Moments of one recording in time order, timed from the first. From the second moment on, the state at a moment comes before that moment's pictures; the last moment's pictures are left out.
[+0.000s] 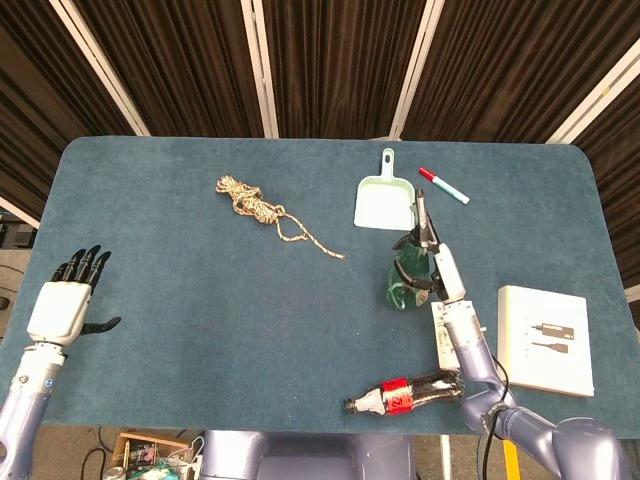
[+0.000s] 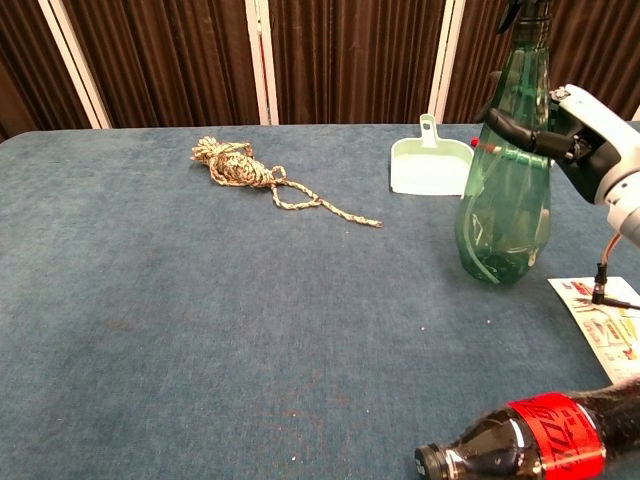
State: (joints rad) left arm -0.30 -1.32 -0.08 -1.38 1.37 1.27 0.20; right arm 0.62 -1.86 0.18 -0.77 -1.47 1.35 1.11
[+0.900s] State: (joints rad) left arm -0.29 -1.31 -0.07 -1.39 1.39 1.28 0.20; right arm 0.56 -2.04 0.18 -0.56 -1.49 1.48 1.21
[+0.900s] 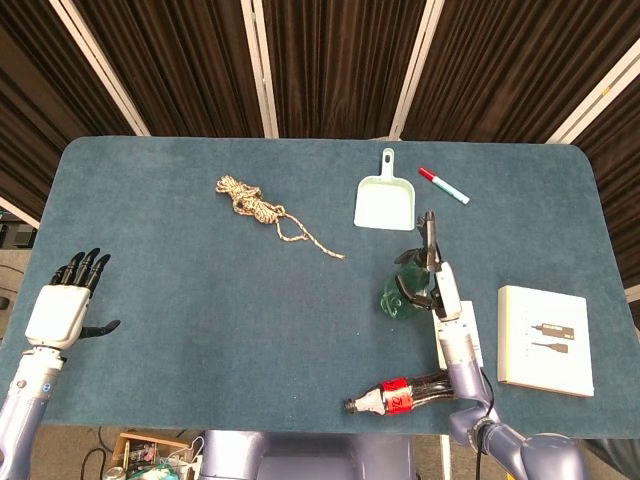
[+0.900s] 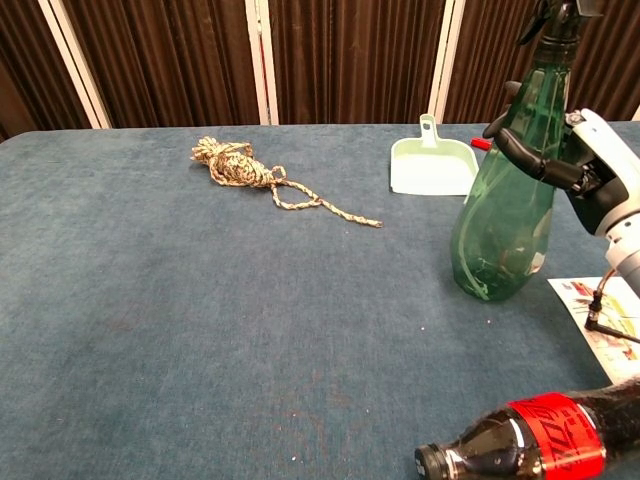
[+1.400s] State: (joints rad) left arm -0.29 -1.31 -0.07 -1.39 1.39 1.29 0.20; right arm 0.55 -2.07 0.15 -0.45 -1.53 1.53 1.20
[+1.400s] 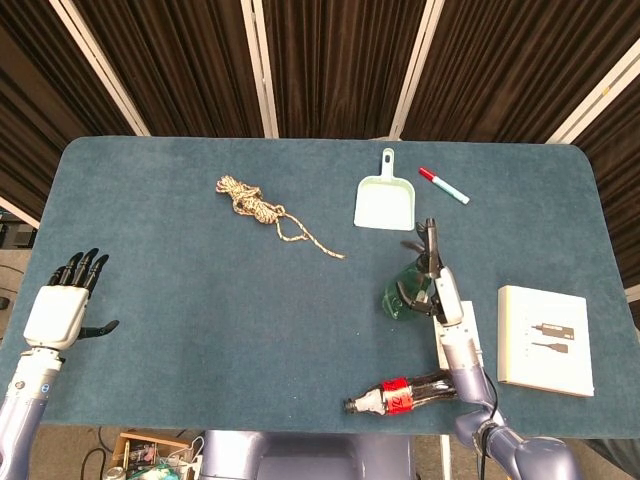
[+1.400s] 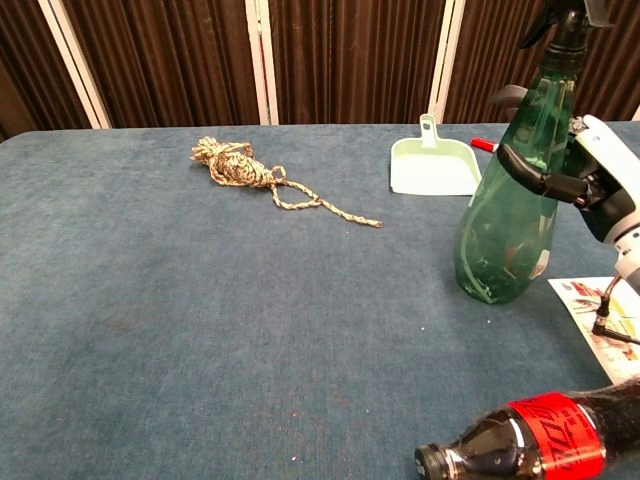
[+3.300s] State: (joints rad) left arm -0.25 -1.28 -0.06 -1.46 1.47 1.42 0.20; right arm 0.28 -1.40 0.11 -0.99 -1.39 1.45 0.21
